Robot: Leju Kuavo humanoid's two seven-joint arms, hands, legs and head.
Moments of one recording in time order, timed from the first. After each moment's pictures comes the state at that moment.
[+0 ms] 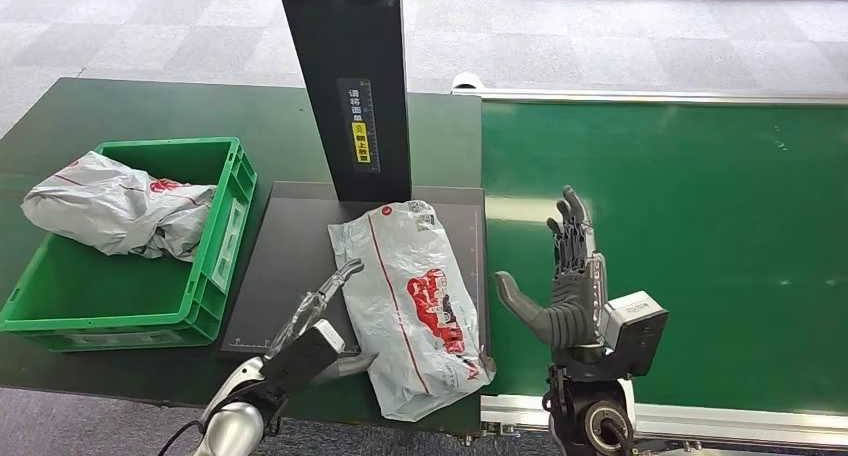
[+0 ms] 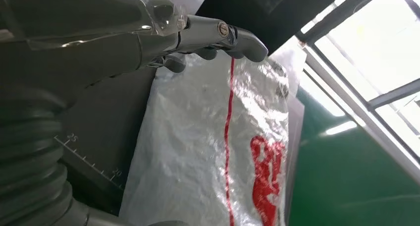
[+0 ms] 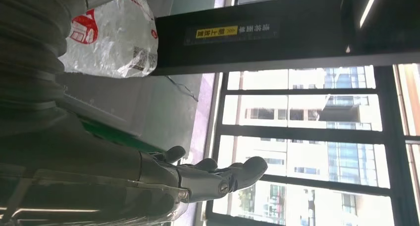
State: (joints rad) left arm -0.06 -0.06 -0.31 -1.50 -0.56 -0.06 -0.16; right arm -0.07 0.04 0.39 -1.61 -0.06 -0.05 -0.27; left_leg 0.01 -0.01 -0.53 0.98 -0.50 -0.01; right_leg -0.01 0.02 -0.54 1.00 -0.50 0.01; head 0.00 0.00
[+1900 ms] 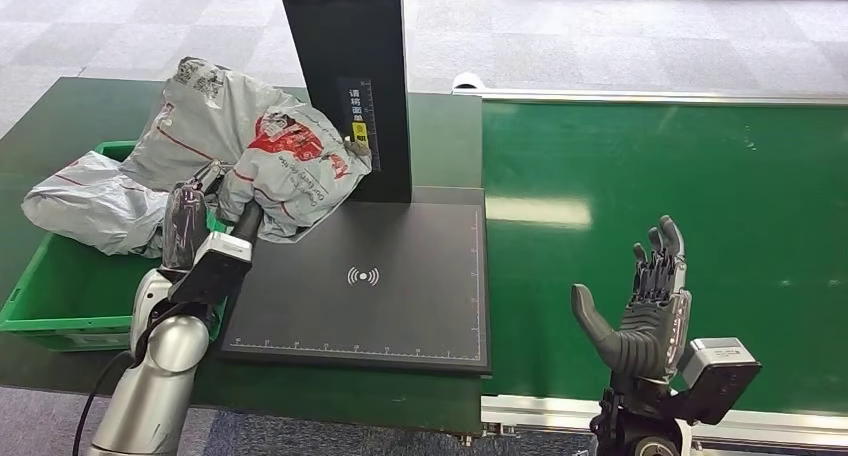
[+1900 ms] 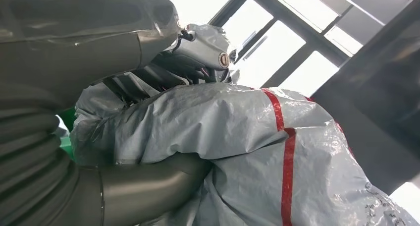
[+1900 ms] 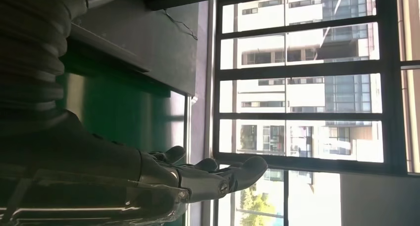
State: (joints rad) left arm -0.32 0.03 -0.13 -1.55 -0.64 0.31 -0.30; right arm 0.06 0.03 0.23 -1.72 -0.07 -0.12 -0.32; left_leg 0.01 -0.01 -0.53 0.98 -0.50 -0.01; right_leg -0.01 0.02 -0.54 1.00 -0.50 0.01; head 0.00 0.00
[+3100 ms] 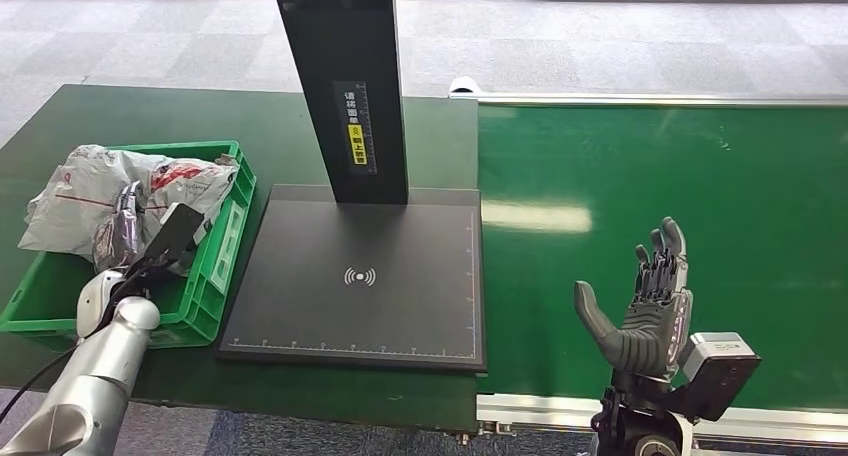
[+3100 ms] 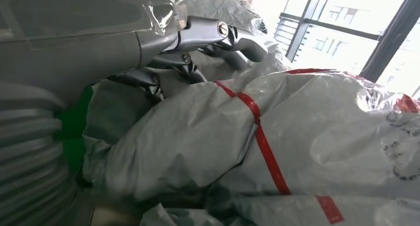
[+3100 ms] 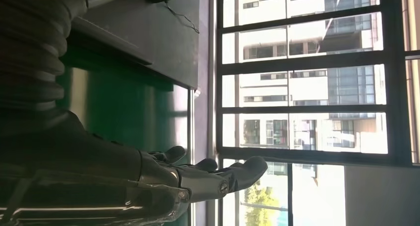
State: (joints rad) left arm -0.57 0.21 0.13 -0.73 -0.90 0.47 -0.09; right arm 0.06 0.02 0.23 -1.71 -0.08 -0.16 -0.30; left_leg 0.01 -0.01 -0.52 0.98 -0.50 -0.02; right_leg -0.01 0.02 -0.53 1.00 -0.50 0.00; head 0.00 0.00
